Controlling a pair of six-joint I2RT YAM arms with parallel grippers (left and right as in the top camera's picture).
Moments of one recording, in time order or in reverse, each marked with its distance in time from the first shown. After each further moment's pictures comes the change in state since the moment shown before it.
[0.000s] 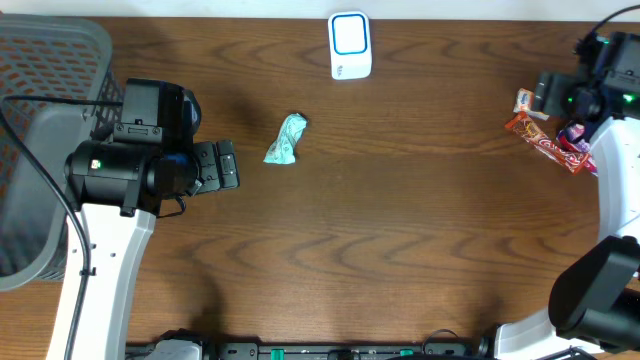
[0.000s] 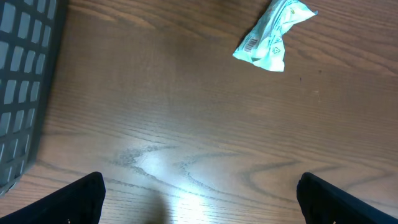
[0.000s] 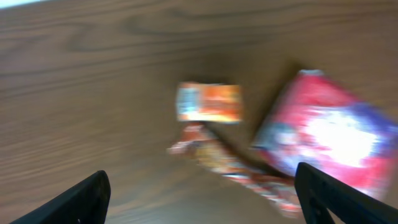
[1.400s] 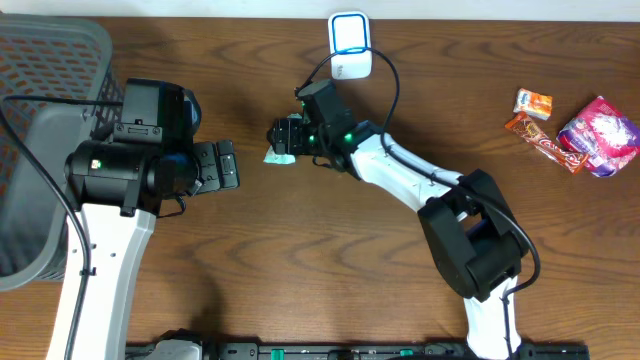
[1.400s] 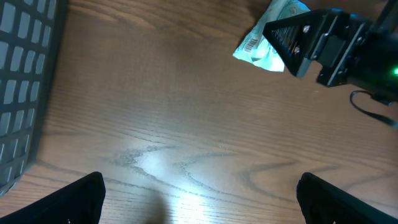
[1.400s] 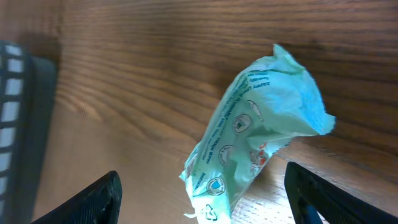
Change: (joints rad) left arm 0.000 0.000 0.000 0.000 0.000 0.000; right arm 0.912 0.385 -0.003 0.444 -0.201 0.670
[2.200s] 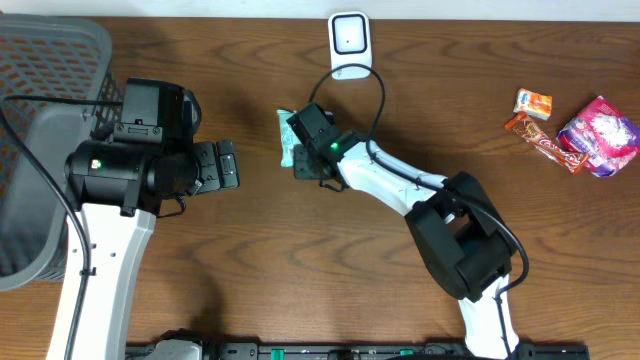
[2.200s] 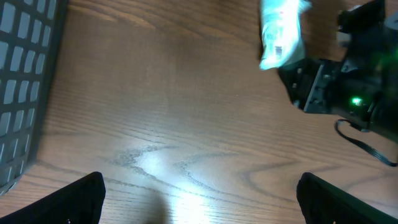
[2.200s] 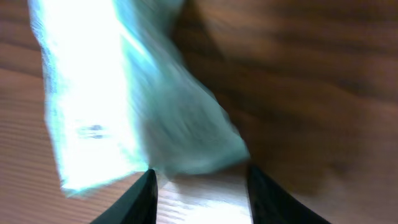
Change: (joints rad) left arm 0.000 0.000 0.000 0.000 0.000 0.000; right arm 0.047 0.029 0.008 -0.319 0.257 0.008
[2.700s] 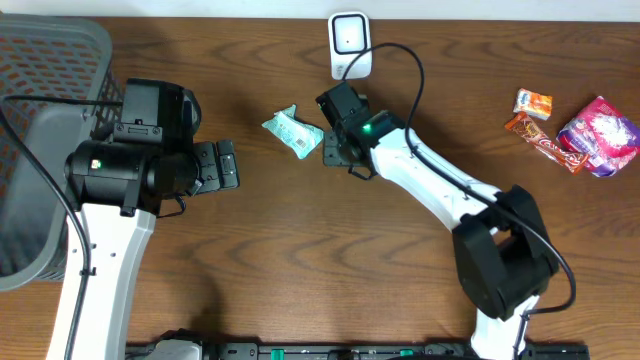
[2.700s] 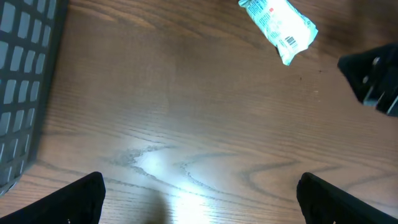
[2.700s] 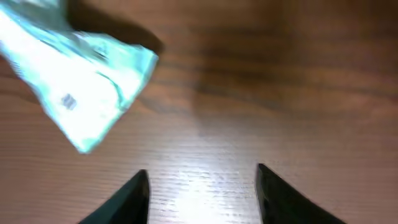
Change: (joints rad) left arm 0.000 0.000 0.000 0.000 0.000 0.000; right arm -0.082 -0.171 -0.001 -0.149 0.069 -0.077
